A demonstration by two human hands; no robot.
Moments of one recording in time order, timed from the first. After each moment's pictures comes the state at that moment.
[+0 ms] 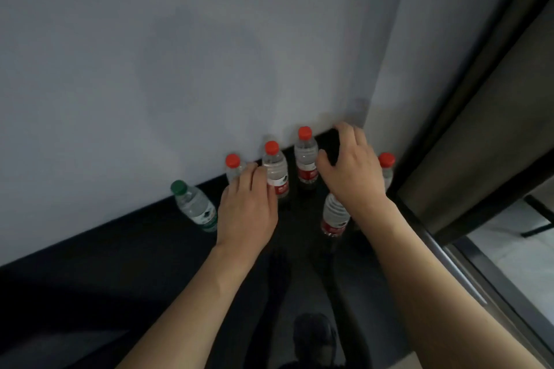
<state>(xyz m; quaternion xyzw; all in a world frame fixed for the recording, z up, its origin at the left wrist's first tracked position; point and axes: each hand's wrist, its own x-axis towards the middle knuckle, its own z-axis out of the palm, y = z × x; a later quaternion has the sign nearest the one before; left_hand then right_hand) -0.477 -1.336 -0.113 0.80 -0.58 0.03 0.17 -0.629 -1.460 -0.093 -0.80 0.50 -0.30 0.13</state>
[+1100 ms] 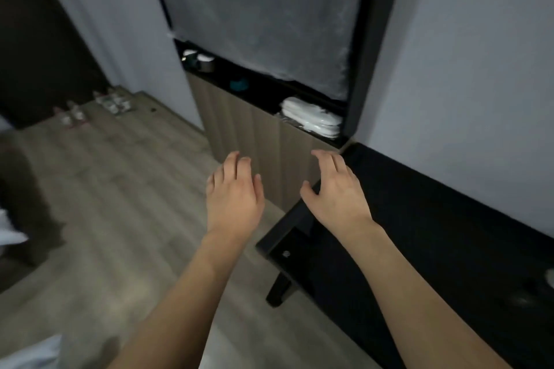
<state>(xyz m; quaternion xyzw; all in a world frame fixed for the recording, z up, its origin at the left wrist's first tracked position) -0.276 -0.611 -0.067 0.97 0.01 0.20 0.15 -0.279 -0.791 -0.046 -0.96 -0.06 -0.12 0.25</state>
